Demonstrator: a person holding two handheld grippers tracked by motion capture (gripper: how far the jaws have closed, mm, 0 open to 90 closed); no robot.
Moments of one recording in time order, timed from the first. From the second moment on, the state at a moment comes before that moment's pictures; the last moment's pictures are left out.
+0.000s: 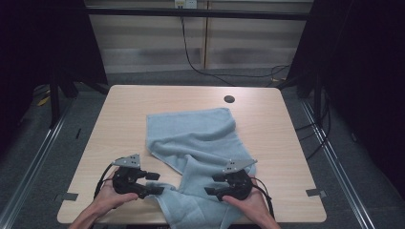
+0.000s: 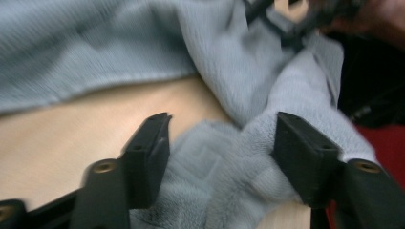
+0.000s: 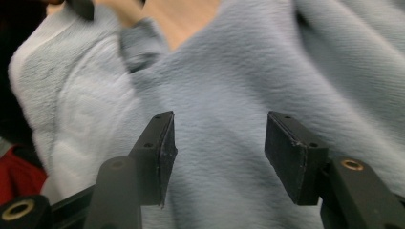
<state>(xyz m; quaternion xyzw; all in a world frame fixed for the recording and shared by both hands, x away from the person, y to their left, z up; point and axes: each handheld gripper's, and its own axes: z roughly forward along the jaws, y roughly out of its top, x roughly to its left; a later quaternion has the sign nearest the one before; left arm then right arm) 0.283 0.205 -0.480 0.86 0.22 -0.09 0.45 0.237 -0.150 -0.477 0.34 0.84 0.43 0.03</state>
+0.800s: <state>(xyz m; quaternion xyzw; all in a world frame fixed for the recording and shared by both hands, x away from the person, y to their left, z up) 0.302 0.214 -0.470 0.80 0.31 -0.03 0.51 0.232 -0.127 -0.472 0.27 0.84 0.47 -0.01</state>
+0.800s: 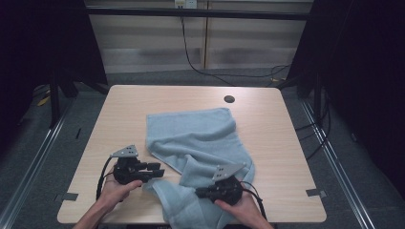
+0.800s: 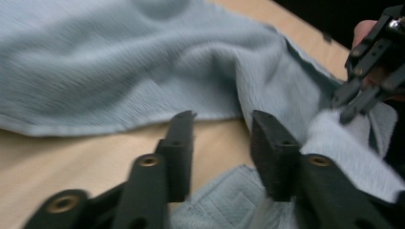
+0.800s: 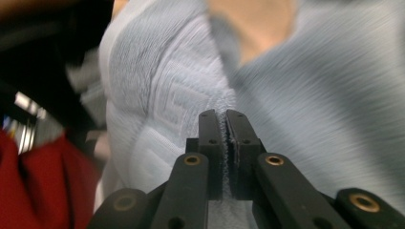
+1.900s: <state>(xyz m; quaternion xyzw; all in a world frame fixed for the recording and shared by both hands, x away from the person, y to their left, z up) 0.342 0.162 -0.506 0.83 0.35 0.02 0.43 0.230 -0.137 -0.475 0.30 0.84 0.45 0.00</state>
